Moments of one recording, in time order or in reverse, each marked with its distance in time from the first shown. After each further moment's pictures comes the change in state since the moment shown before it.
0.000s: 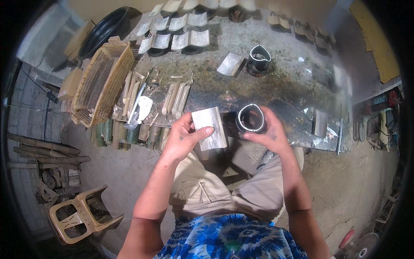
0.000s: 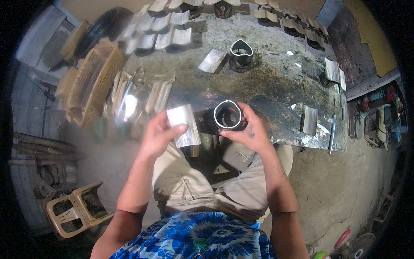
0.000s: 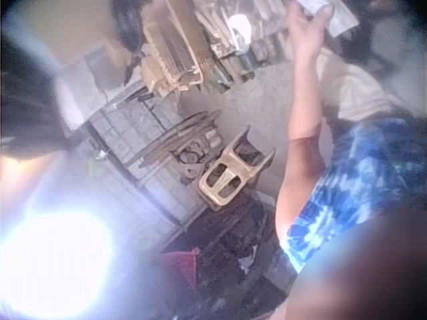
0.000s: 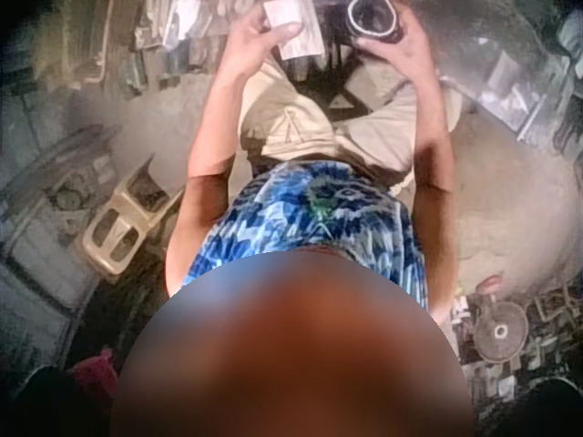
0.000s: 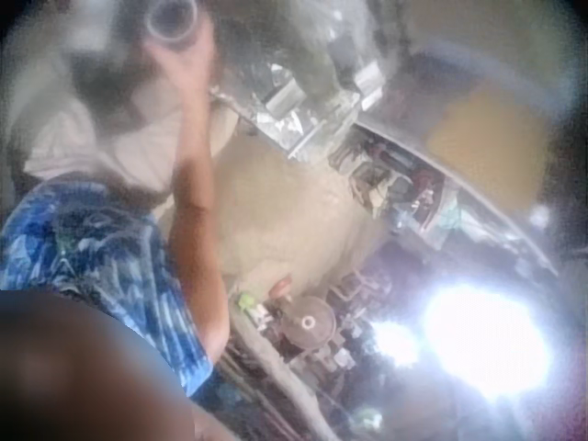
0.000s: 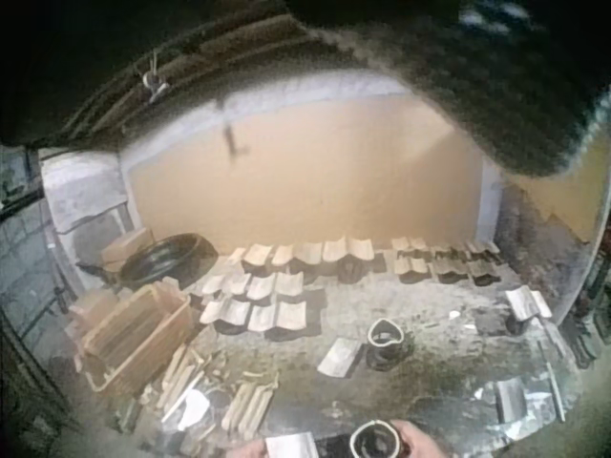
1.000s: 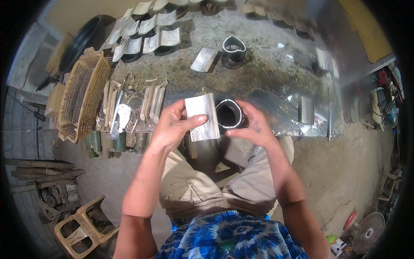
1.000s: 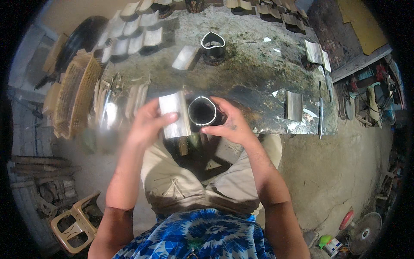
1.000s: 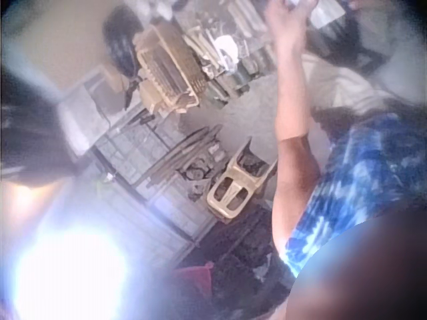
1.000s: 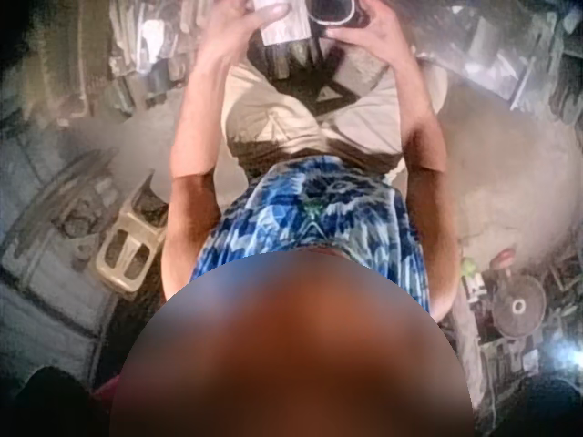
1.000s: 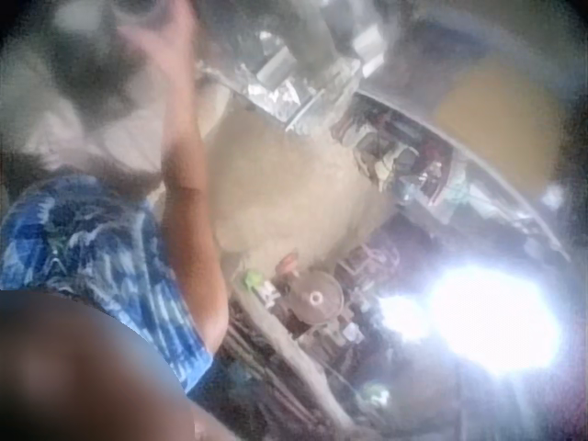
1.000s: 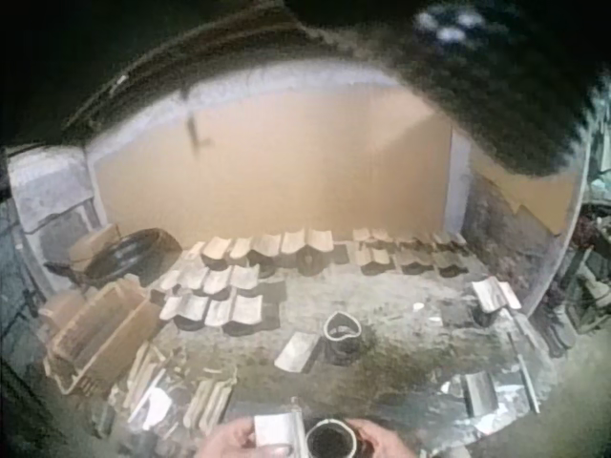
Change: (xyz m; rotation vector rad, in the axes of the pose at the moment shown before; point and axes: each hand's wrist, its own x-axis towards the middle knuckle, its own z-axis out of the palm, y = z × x) left_hand 0.040 0.013 0.029 -0.006 -0.118 -0.098; right_hand 0.000 0.010 -0.008 0.113 -0.039 0.013
